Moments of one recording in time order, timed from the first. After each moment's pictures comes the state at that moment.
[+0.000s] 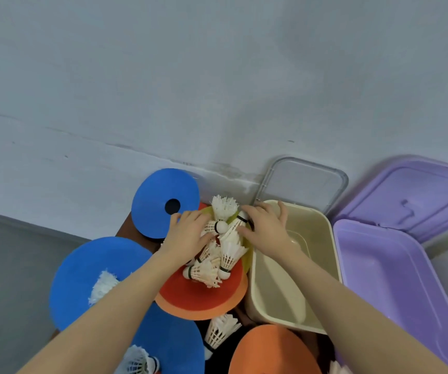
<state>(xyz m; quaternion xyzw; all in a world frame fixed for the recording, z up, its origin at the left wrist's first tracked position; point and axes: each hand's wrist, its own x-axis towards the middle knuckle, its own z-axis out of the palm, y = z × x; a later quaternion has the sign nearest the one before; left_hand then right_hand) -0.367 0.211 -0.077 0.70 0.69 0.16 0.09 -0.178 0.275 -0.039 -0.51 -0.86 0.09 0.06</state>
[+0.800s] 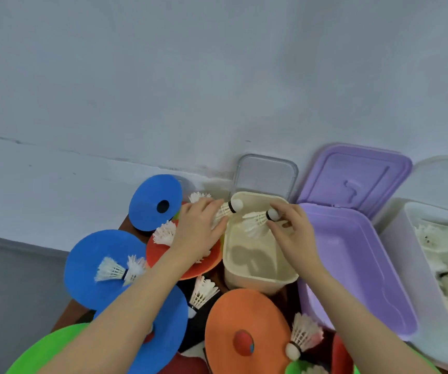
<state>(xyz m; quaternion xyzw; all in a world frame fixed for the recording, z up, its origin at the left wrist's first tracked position) -0.280 0.143 0.004 0.70 0.62 0.36 -0.01 -0.065 0.172 0.015 -0.44 -0.74 0.23 0.46</state>
